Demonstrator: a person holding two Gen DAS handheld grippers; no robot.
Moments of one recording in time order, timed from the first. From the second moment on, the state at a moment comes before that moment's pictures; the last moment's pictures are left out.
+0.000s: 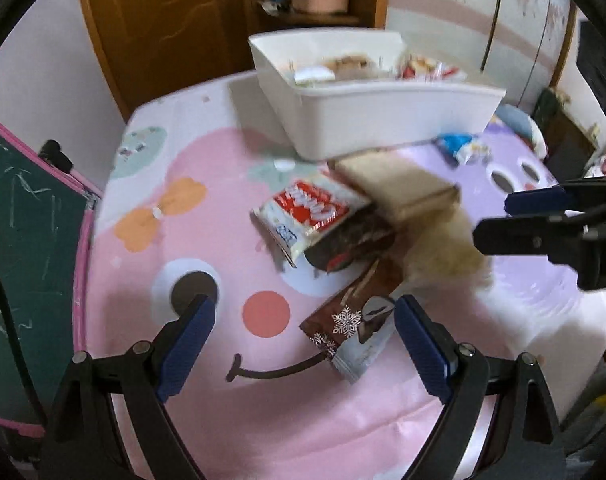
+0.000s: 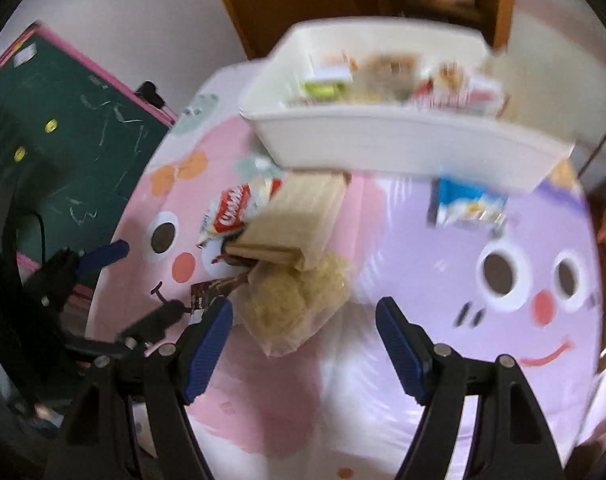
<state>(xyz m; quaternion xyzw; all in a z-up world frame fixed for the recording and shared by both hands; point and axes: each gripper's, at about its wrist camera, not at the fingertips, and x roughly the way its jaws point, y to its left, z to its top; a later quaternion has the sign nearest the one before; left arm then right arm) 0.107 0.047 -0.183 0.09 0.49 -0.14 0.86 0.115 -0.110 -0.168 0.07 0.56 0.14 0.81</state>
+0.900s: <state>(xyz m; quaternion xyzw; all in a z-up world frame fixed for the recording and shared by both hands) 0.122 0.002 -0.219 0.13 0.53 -0.21 0.81 0.115 -0.141 -0.212 0.05 0.62 0.09 0.78</state>
